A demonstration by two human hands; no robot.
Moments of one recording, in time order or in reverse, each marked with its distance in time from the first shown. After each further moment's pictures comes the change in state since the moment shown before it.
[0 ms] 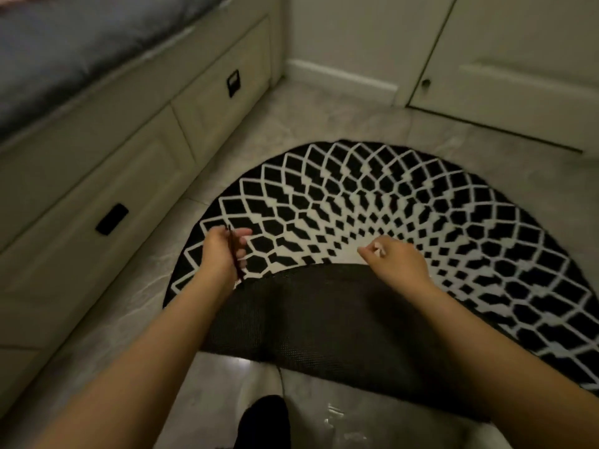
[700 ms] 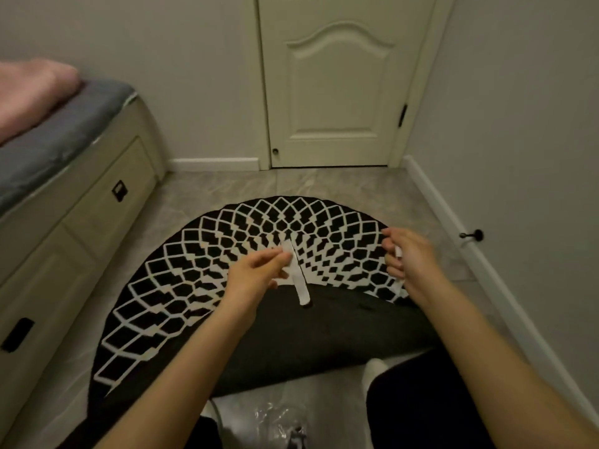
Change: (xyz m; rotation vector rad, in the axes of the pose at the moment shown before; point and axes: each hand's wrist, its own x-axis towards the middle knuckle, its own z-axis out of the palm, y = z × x) left_hand -0.296 -0.037 0.151 0.568 -0.531 0.405; right_hand -0.238 0.121 -0.245 1.370 0.365 0.381
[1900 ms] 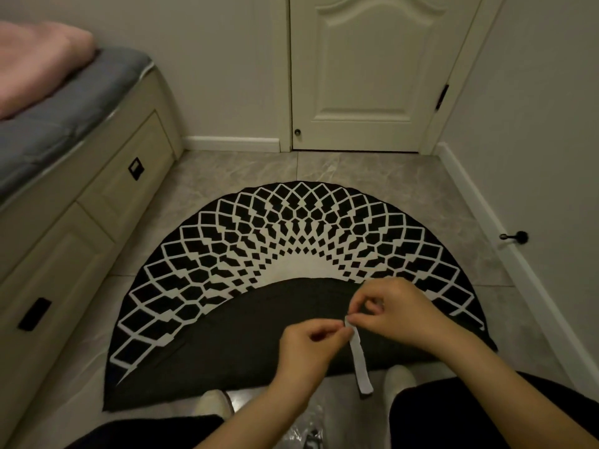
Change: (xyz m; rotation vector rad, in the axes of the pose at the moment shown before) left_hand -0.016 -0.063 0.025 0.037 -0.171 -0.196; right_hand -0.004 0.040 0.044 -1.210 -0.615 -0.533
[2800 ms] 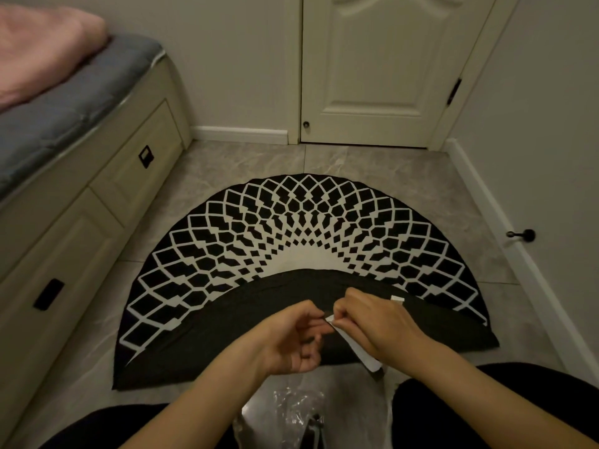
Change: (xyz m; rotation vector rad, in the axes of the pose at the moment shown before) left_hand 0.012 0.006 -0.047 -0.532 -0.278 -0.677; right_hand -0.009 -0.011 0.049 -0.127 0.094 -0.239
